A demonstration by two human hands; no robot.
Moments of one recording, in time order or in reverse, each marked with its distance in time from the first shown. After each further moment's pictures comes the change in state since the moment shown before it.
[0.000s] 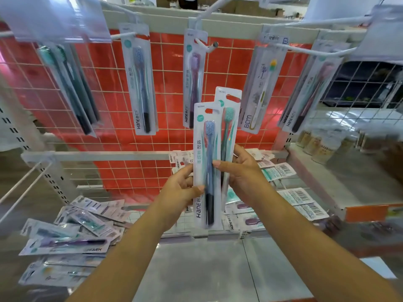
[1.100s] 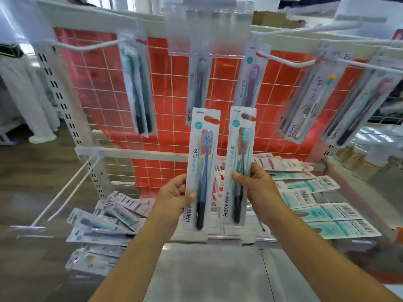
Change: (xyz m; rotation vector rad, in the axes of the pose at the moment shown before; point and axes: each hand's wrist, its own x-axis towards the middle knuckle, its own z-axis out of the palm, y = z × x) left_hand -0.054 0.008 -0.097 -0.057 0.242 0.072; right_hand 0.001 0.040 0.075 -0.163 0.124 0.070
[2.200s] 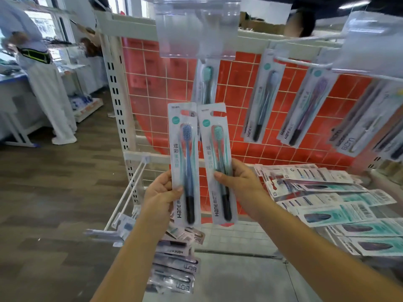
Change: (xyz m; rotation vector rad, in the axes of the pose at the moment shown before) left_hand -0.007 0.035 -0.159 -0.217 0.110 0.111; right_hand 0.008 0.012 0.176 -0.219 -0.184 -0.066
